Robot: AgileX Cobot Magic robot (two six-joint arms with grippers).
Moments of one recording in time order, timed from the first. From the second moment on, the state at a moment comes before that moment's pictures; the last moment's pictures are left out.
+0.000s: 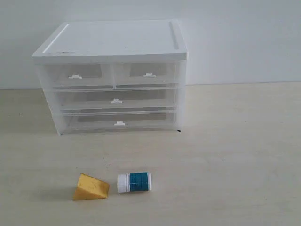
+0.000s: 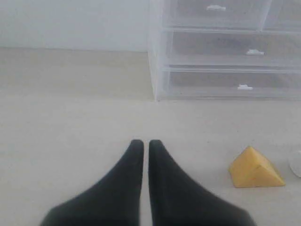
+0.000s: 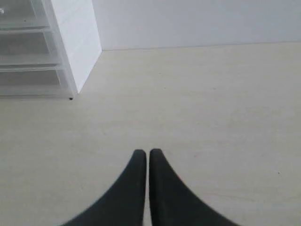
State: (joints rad) left arm -0.07 0.00 0.00 0.02 0.35 -0.06; right arm 0.20 0.00 0.00 -0.21 0.35 0.29
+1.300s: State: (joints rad) left arm -0.07 0.41 -0.33 0.41 -0.29 -0.92; right arm 0.20 0.00 0.00 -0.21 0.35 0.29
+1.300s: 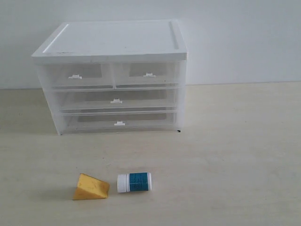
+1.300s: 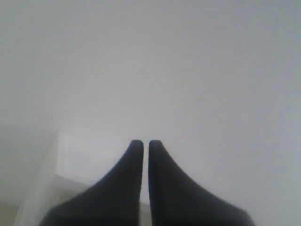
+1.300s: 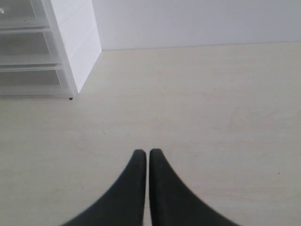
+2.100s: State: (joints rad) left arm -0.07 1.53 -0.95 1.74 -0.45 -2.07; right arm 0.20 0.00 0.00 -0.21 0.35 0.29
